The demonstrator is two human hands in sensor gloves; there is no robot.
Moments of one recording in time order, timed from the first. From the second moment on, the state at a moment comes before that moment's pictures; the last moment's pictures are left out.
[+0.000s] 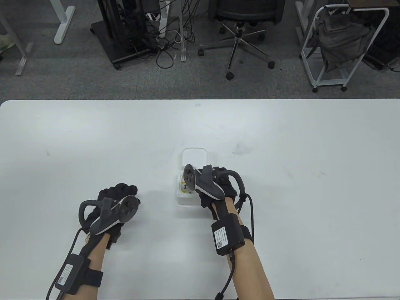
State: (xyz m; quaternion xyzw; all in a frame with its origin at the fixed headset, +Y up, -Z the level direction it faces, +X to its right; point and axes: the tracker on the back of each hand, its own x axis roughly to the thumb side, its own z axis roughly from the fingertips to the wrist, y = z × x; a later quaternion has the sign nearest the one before) left_hand -0.259 -0.706 -0.272 0.04 -0.09 -0.07 0.99; right_hand -0.007 -0.698 -0.341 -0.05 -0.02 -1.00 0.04
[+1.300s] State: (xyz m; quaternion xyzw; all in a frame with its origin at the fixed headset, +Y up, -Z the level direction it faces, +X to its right) left_hand -0.259 -0.706 -0.274 0.05 -0.09 -0.08 0.99; right_hand 0.046 -0.693 -0.404 0.08 -0.07 -0.97 -0.21
